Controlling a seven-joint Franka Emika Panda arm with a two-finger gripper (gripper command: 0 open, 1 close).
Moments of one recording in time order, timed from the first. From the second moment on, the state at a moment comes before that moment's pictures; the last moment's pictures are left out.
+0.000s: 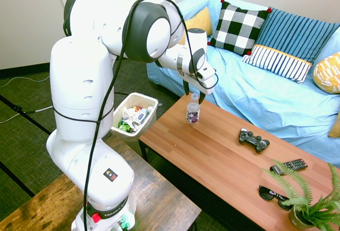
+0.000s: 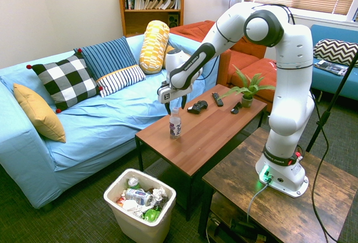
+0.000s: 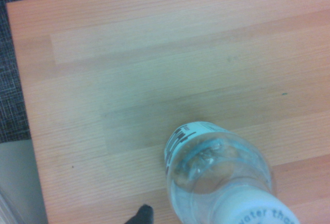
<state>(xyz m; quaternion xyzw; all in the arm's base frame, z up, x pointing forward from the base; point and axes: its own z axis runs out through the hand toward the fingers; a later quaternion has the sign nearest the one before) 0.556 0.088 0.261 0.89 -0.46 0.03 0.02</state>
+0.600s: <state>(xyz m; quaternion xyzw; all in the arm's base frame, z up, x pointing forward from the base) 0.558 0.084 0.254 0.88 -0.47 0.02 0.01</state>
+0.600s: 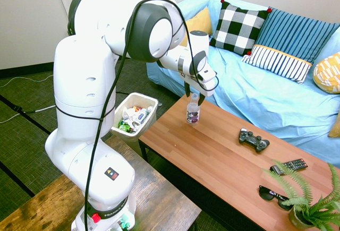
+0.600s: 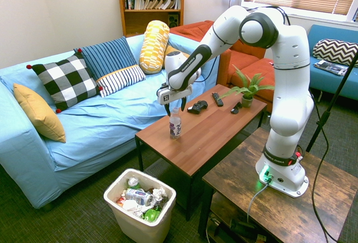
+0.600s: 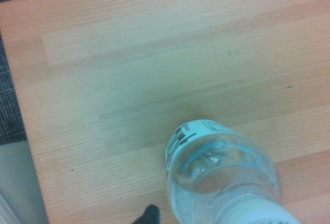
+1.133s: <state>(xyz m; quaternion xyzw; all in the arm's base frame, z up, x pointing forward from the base) 0.558 0.086 0.256 0.88 -0.47 0.01 0.01</state>
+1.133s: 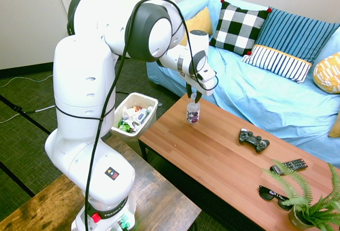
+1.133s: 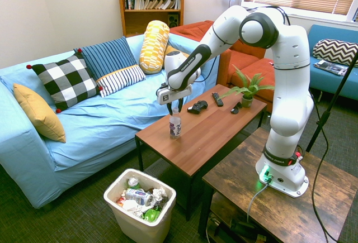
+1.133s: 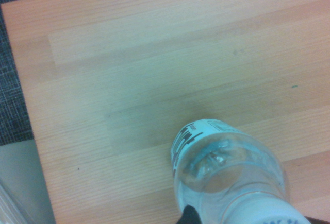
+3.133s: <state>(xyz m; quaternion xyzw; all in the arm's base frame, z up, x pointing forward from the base) 0.443 0.420 0.282 0.96 -0.26 0.06 0.02</state>
